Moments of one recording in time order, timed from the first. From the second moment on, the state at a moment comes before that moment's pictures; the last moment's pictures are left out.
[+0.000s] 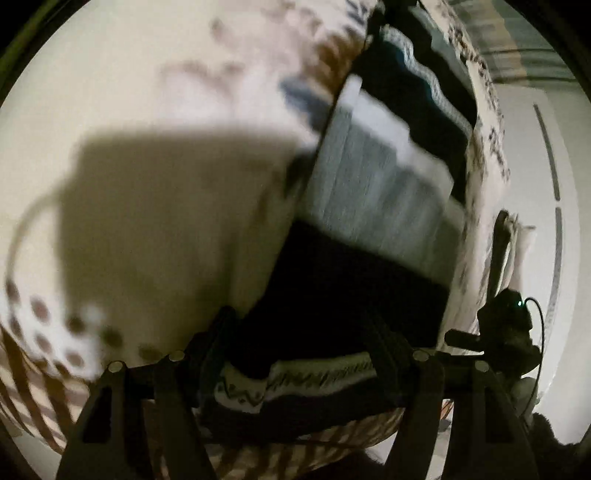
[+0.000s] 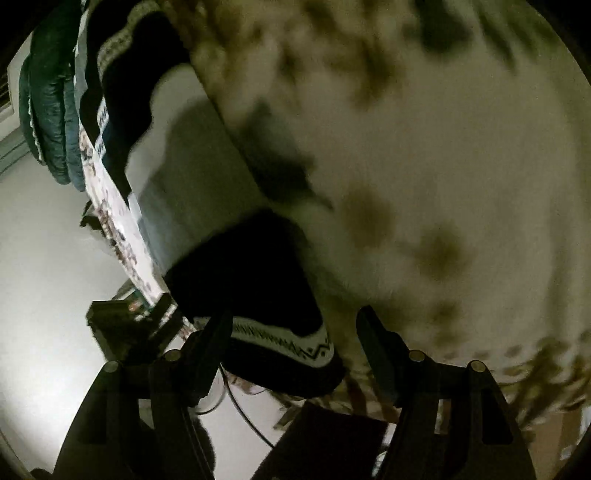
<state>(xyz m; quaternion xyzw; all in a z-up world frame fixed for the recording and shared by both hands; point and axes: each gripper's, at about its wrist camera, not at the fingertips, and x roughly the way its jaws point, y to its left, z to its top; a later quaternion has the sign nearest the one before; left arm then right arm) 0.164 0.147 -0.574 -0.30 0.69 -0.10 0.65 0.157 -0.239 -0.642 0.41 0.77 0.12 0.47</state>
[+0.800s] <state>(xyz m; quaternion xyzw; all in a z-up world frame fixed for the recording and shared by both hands) 0.140 0.124 -0.564 -0.32 0.65 -0.11 0.68 0.104 -0.195 -0.651 0.47 0.72 0.08 0.50</state>
